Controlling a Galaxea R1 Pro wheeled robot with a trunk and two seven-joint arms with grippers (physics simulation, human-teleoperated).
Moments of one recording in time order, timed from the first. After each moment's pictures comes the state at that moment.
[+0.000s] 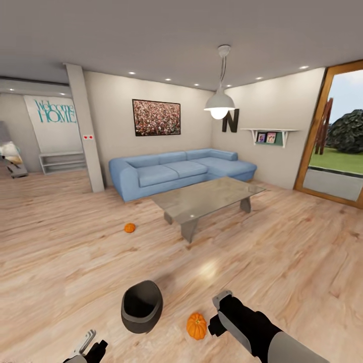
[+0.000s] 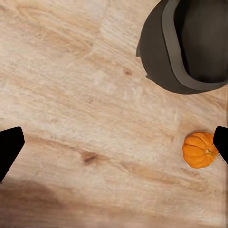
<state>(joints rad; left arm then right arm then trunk) -0.55 0.10 -0.14 0.04 1.15 0.00 0.01 -0.60 -0.05 0.84 -0.67 -0.54 0.80 -0.22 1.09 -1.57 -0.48</state>
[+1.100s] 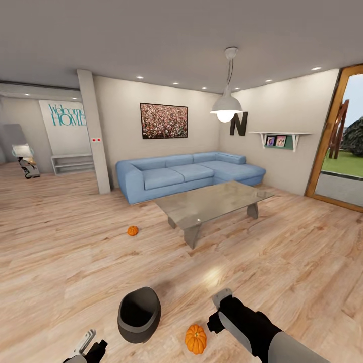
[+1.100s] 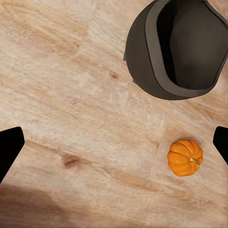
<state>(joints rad) -0.55 0.10 -0.14 0.04 1.15 0.00 0.01 -0.60 -0.05 0.84 -0.66 -0.54 0.74 -0.22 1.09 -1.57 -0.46</state>
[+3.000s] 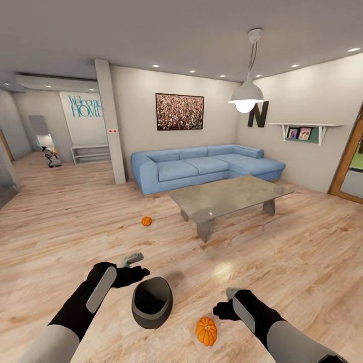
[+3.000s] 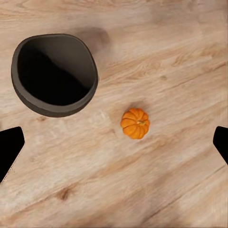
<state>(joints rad) -0.56 0.07 -0.18 -1.00 0.67 0.84 0.21 -0.66 -0.01 0.46 -0.39 -0.55 0.56 -0.10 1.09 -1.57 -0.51</state>
